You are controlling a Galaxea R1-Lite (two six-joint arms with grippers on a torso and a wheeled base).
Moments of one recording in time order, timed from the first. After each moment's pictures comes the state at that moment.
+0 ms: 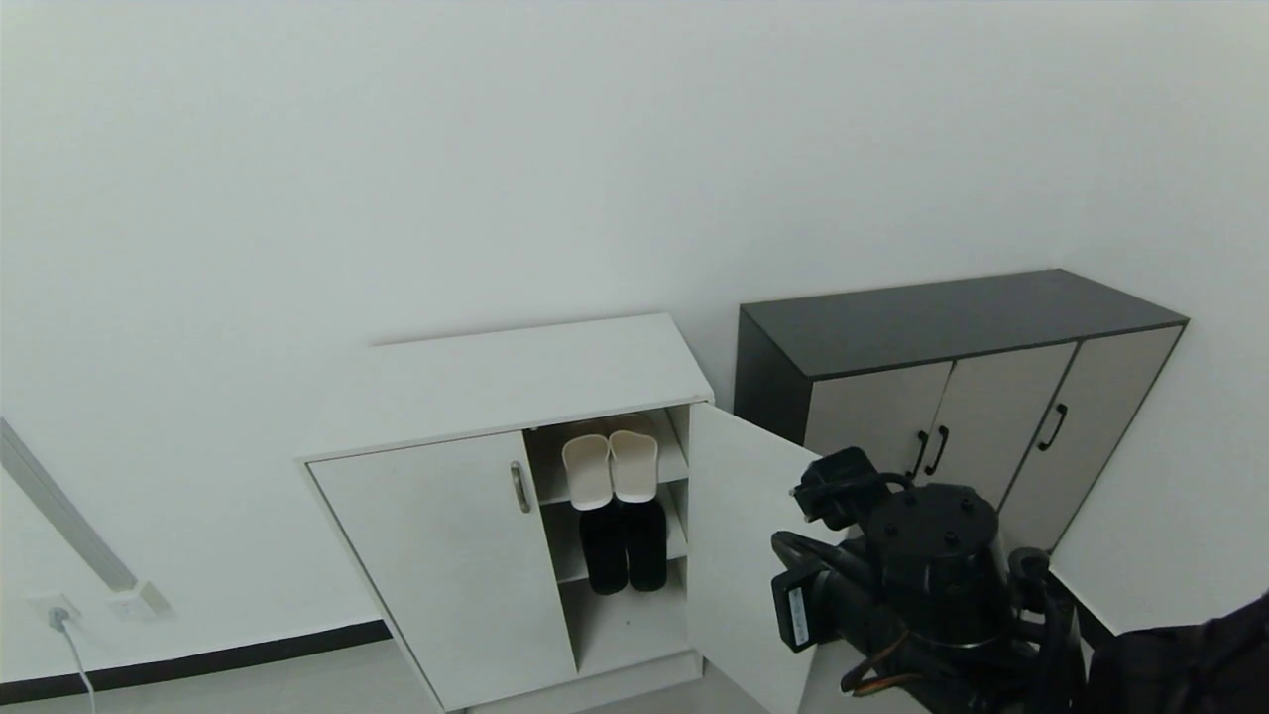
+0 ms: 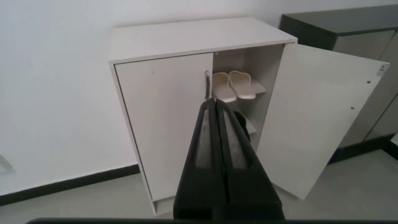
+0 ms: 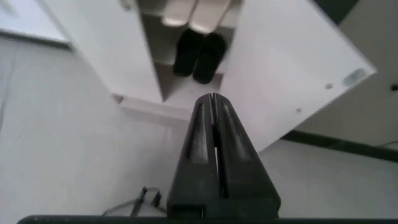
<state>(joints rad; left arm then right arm) 0.00 0.00 0.00 0.00 0.00 0.01 0.86 1.85 -0.61 -0.86 -0.41 0.15</state>
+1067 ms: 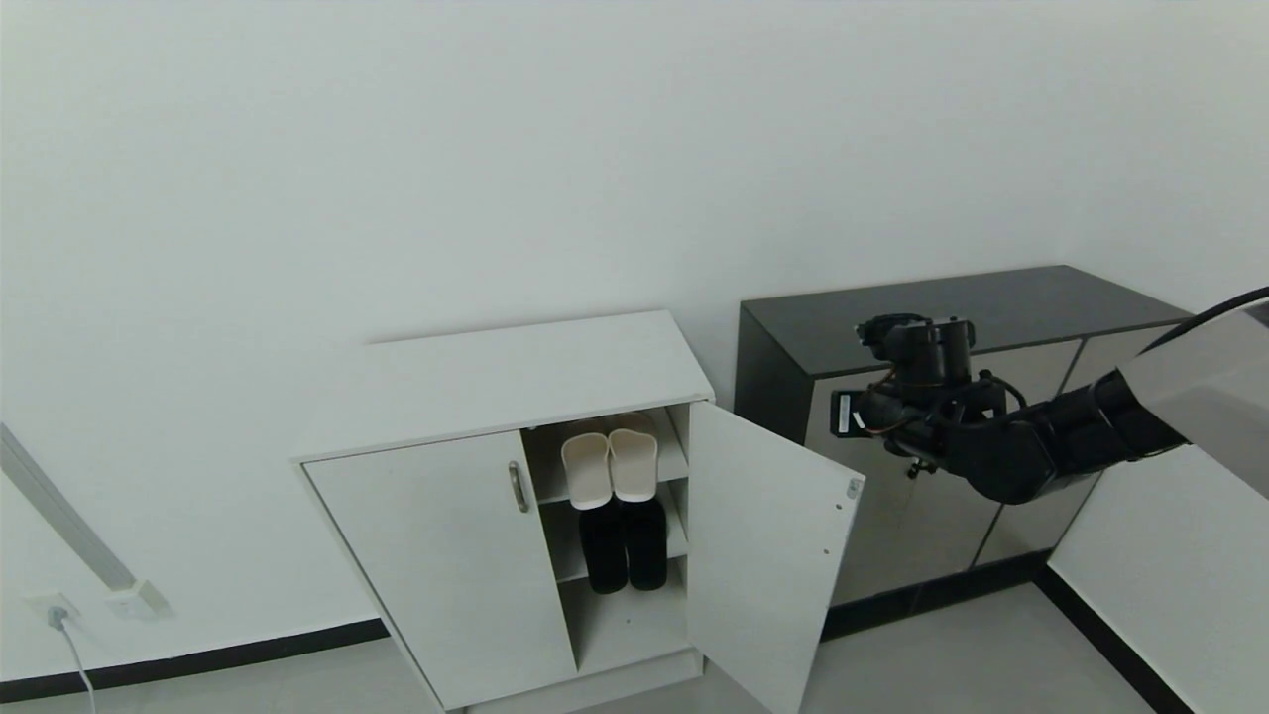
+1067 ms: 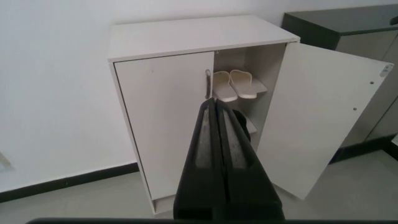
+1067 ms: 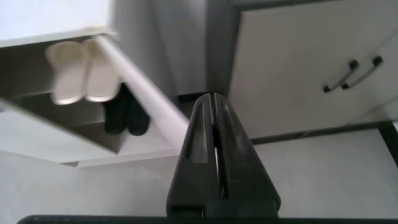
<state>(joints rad) 0.00 0.00 0.00 0.00 0.01 0.00 0.37 2.15 -1.27 -0.53 -0.22 0.16</state>
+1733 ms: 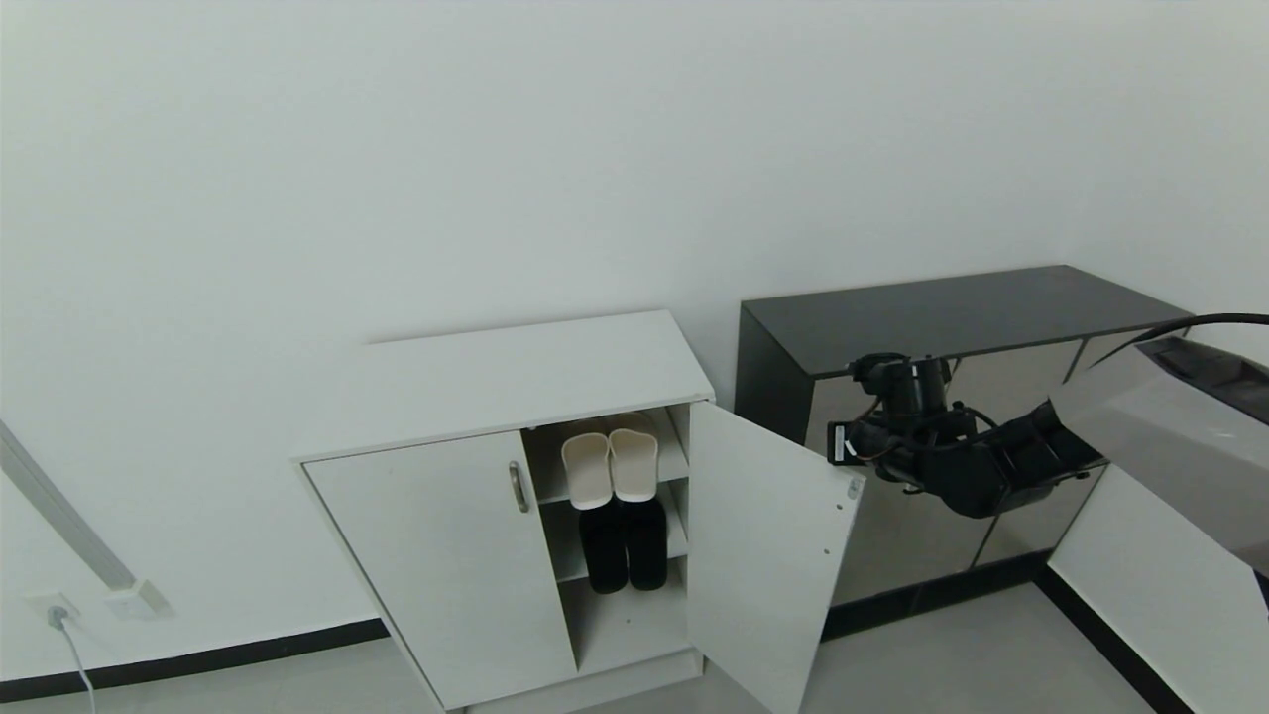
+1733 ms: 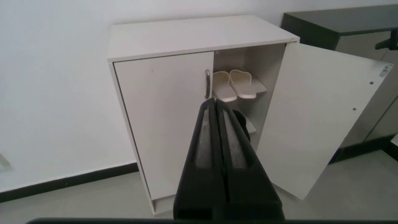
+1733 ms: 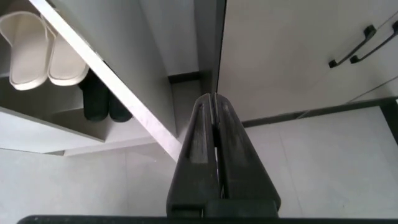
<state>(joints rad) 0.00 0.00 0.00 0.00 0.01 0.00 0.32 2.30 -1.32 -0.53 -0.19 0.16</state>
